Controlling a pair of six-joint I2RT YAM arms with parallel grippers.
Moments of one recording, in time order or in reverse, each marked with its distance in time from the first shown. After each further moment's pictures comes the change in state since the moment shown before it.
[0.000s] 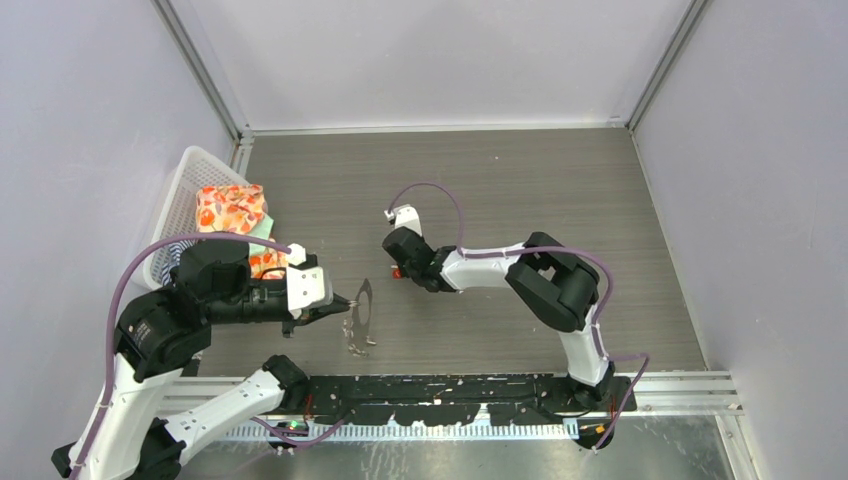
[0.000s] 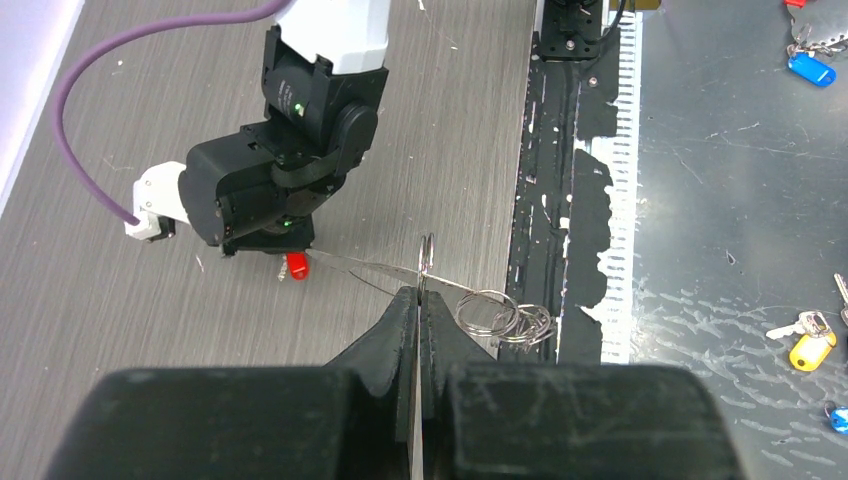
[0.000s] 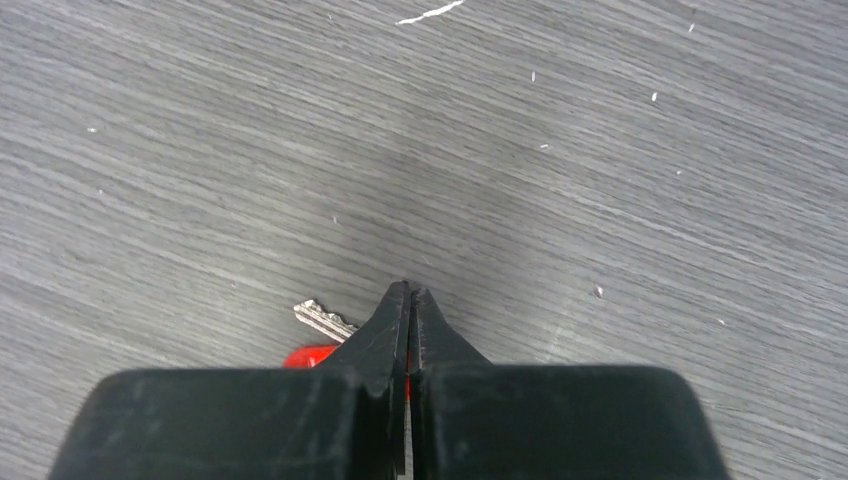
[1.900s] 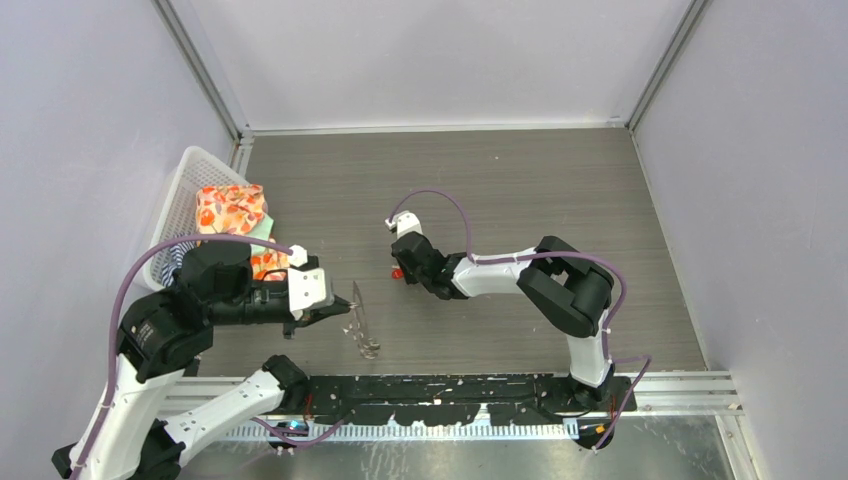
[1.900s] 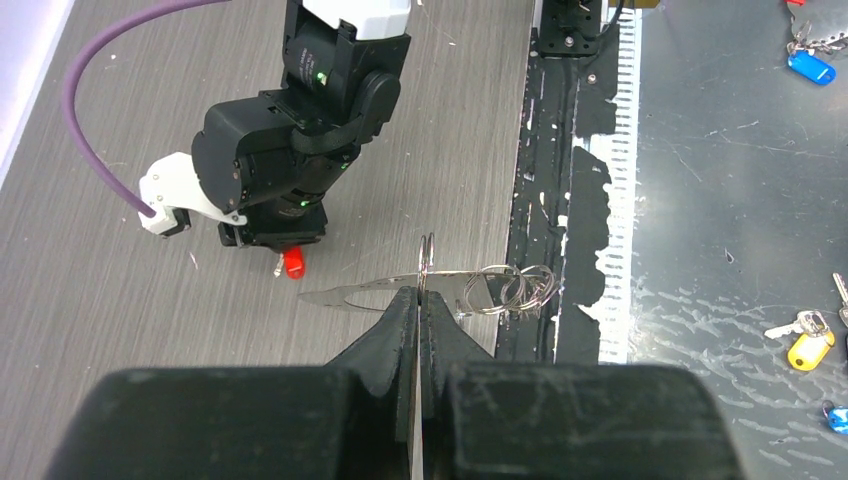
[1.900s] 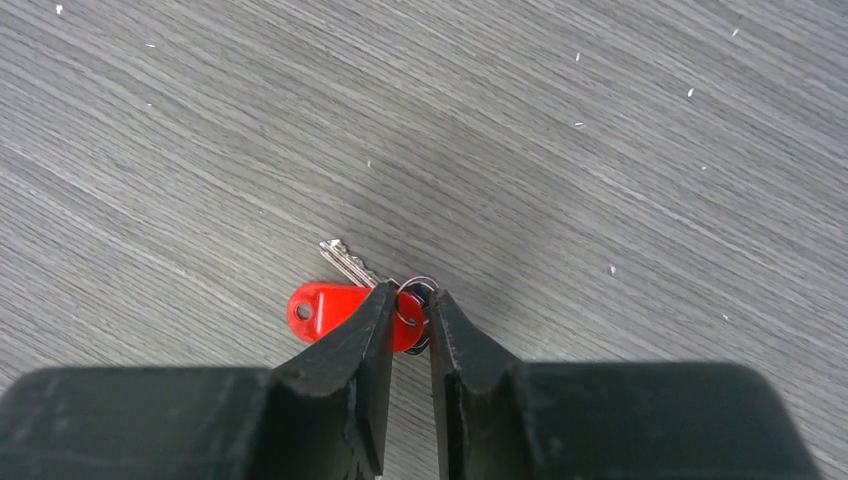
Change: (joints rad) left arm 0.000 -0.013 -0.027 0.008 -0.001 -0.006; right arm 0.004 -0.093 -0.148 0.119 -0.106 -0.119
